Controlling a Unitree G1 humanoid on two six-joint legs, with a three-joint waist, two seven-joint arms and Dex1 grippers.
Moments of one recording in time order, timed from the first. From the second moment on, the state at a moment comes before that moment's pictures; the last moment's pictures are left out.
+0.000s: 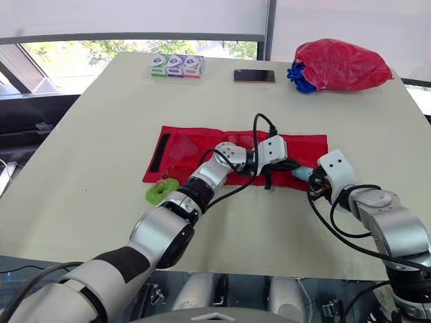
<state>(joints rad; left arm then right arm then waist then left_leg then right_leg) -1.00 -0.06 -0.28 0.98 0.13 -0.27 -0.98 -0.22 -0.60 -0.05 -0.53 0.28 1.22 0.38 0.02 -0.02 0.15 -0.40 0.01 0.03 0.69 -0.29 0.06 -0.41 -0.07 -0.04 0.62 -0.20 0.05</state>
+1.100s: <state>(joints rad) -0.98 -0.07 -0.32 0.96 0.13 -0.24 -0.99 -0.16 -0.43 -0.14 -0.65 0.33 1.25 0.28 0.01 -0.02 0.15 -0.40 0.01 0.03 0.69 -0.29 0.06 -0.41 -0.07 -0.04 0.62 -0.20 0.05</state>
